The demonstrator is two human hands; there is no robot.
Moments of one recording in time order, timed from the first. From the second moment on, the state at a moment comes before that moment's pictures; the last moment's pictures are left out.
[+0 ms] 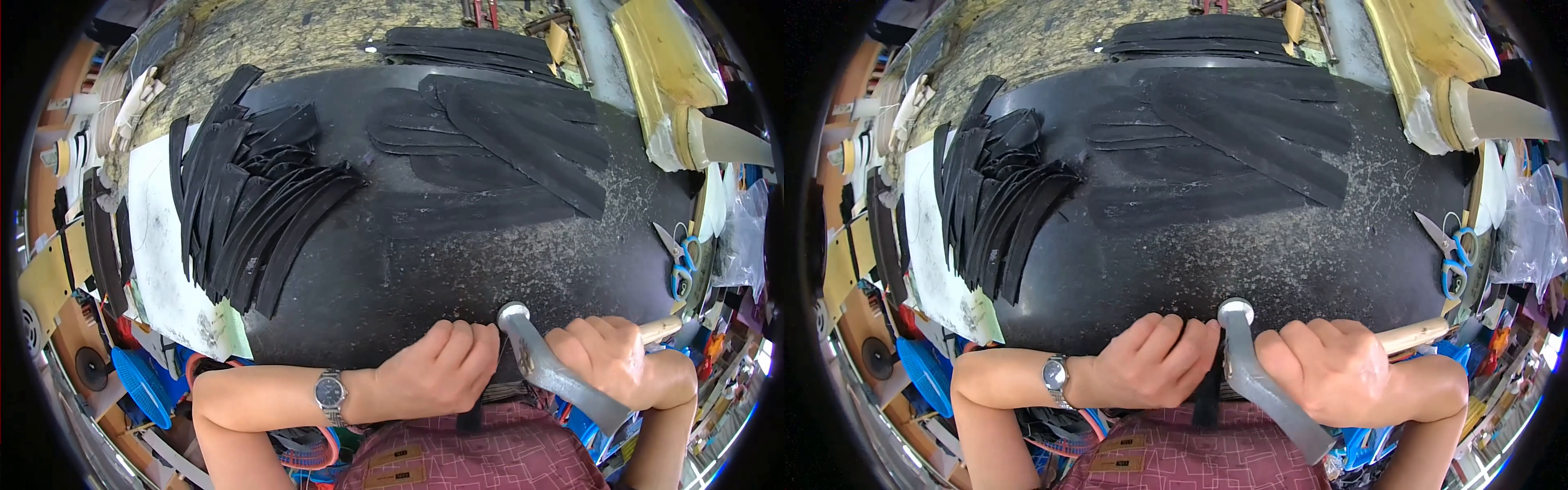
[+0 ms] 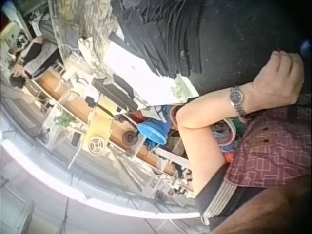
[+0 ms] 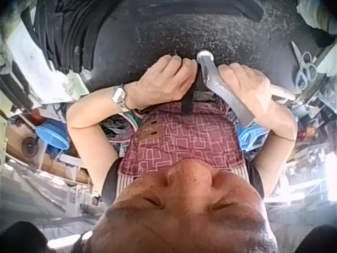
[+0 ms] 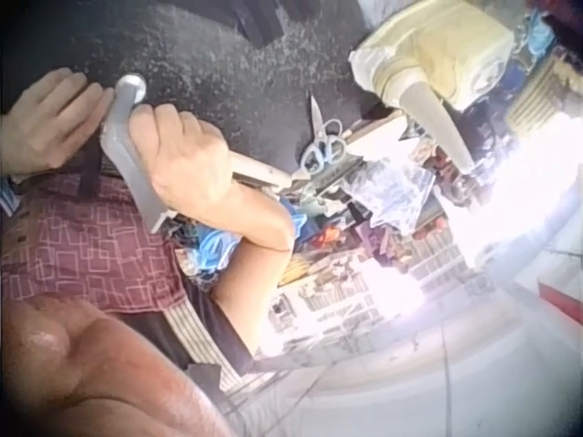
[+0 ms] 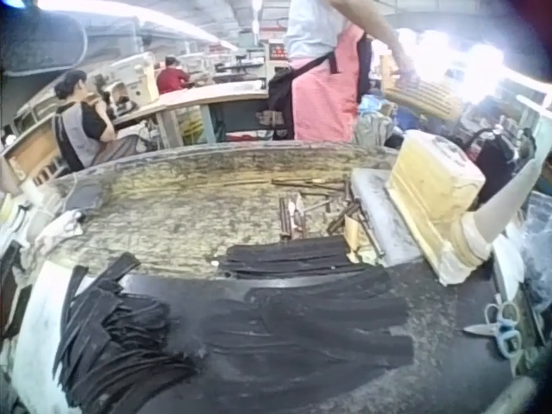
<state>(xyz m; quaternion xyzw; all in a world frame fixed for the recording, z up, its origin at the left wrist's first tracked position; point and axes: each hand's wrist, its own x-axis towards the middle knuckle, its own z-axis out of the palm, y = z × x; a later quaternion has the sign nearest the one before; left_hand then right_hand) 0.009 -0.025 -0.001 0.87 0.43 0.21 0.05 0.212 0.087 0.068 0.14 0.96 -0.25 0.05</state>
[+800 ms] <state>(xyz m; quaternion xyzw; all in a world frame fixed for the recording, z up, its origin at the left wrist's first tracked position) 0.032 -0.054 -0.003 0.76 0.59 0.26 0.09 0.204 0.088 0.067 0.08 0.97 -0.22 0.02</state>
